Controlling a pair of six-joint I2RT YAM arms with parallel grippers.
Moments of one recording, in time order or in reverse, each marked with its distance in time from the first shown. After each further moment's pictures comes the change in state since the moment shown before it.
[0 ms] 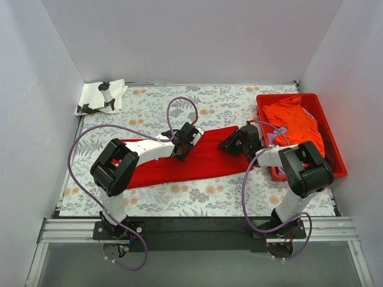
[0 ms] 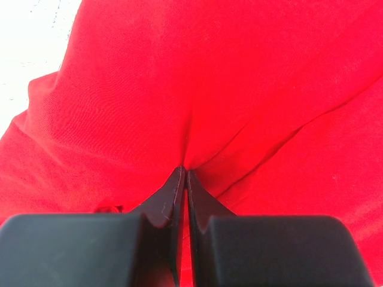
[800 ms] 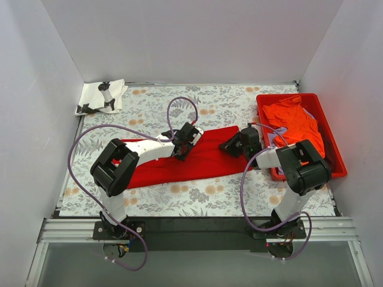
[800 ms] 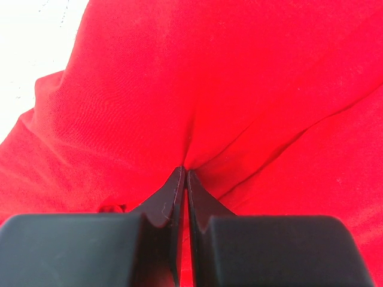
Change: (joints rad) left arm -0.002 0.000 -0.001 0.003 -0.021 -0.004; right arm -0.001 0.040 -0.042 0.126 -0.018 0.084
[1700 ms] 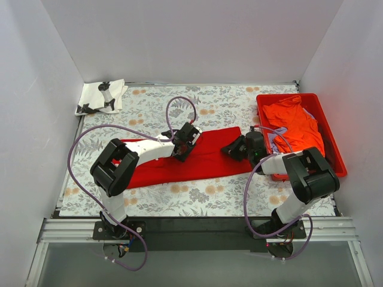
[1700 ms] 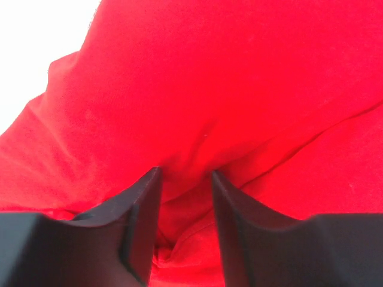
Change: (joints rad) left arm 0.000 0.000 0.001 -0.014 -0.030 -0.033; right arm -0.021 -0.105 -0.096 0.005 -0.053 -0.028
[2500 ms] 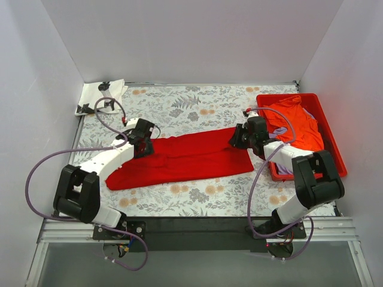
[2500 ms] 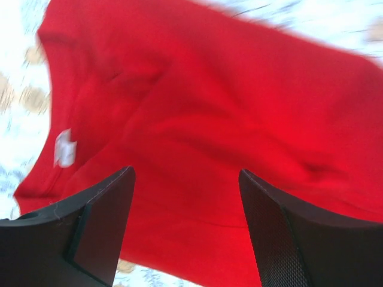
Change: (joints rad) left arm 0.321 -0.388 -0.213 -0.174 -0.206 -0.589; right arm -0.036 -0.077 0.240 -0.410 0.042 -0.604
